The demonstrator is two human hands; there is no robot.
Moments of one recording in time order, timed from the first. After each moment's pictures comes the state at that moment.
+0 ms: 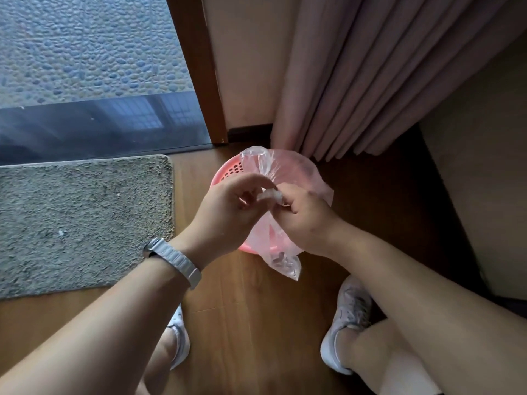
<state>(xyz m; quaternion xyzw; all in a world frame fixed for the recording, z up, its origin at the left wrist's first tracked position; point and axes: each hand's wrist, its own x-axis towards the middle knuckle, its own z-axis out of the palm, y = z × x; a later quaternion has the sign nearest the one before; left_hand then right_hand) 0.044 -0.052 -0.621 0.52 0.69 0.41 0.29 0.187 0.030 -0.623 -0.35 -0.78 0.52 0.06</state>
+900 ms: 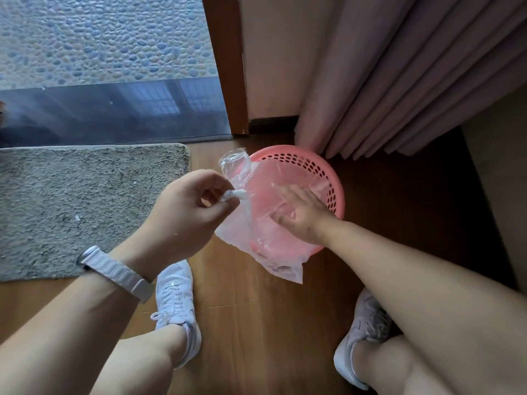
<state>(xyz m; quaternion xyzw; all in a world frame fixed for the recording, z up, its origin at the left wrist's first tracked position) -0.022 -0.084 -0.622 0.42 0.79 0.35 0.29 0.156 0.066 -0.759 -0.36 -0.85 0.34 -0.18</state>
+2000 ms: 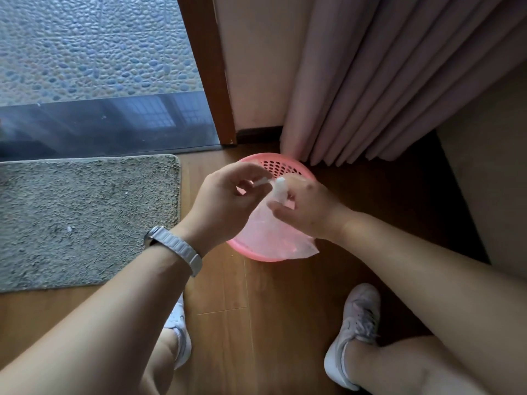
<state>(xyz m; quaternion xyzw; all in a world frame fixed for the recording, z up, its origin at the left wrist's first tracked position) 0.029 -0.032 -0.632 0.44 0.73 0.43 0.28 0.174 0.073 -0.655 -0.29 -0.88 0.38 0.02</state>
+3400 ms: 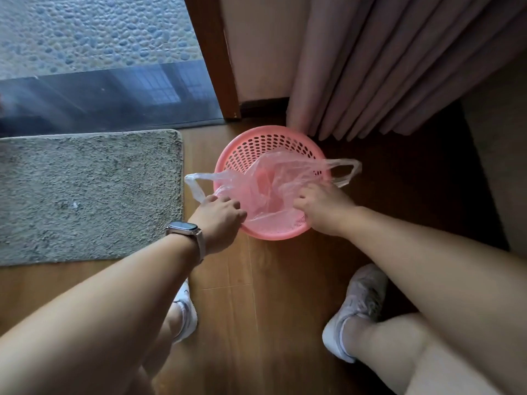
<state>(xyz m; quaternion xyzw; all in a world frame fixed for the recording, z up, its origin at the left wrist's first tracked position) 0.015 -0.078 -0.754 0.69 0.70 -0.09 0.16 0.210 0.077 -0.736 -0.17 -0.96 0.11 -0.18</state>
